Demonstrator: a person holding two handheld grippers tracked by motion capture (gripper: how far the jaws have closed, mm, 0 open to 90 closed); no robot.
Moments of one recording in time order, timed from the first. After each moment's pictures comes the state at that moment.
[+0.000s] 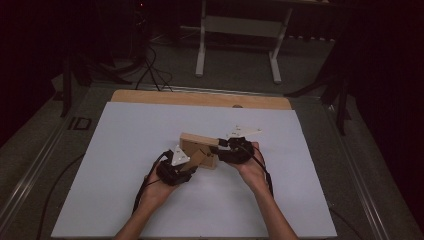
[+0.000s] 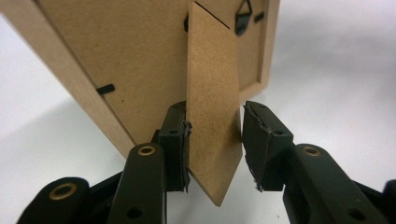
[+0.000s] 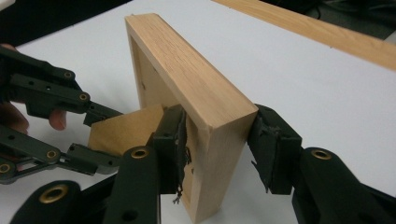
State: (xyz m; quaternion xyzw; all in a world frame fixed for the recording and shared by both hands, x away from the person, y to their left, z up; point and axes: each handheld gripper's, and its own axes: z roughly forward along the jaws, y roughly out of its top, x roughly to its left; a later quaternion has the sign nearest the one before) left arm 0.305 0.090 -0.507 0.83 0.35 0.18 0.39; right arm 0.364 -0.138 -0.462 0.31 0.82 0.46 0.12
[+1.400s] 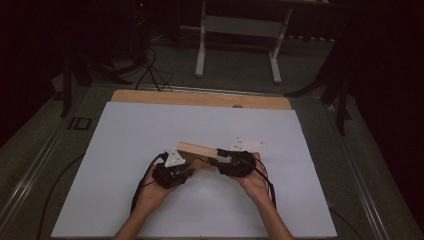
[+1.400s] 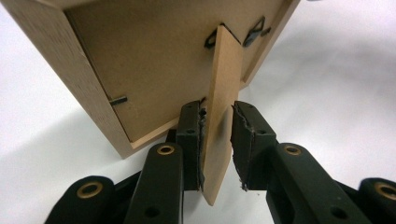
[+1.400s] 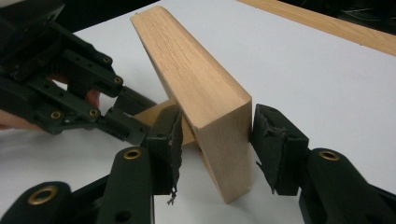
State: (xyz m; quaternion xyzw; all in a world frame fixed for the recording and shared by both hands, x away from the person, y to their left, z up) left arm 0.298 0.102 -0.508 0.83 0.35 0.14 0.41; right arm 0.331 -0.144 -0.471 0.28 0.82 0.48 0.11
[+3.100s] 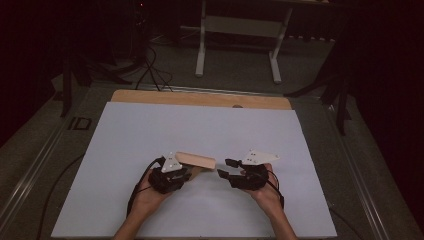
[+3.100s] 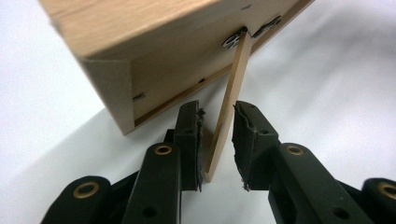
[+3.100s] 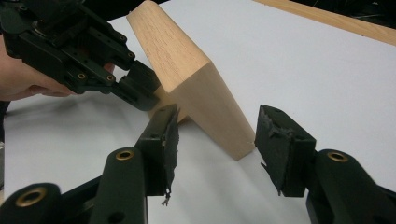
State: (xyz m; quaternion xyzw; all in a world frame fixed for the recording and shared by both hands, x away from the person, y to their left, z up) left arm 0.284 0.110 -0.509 0.84 0.34 0.14 0.40; right arm 0.302 -0.178 -0.475 0.27 0.82 0.49 0.10
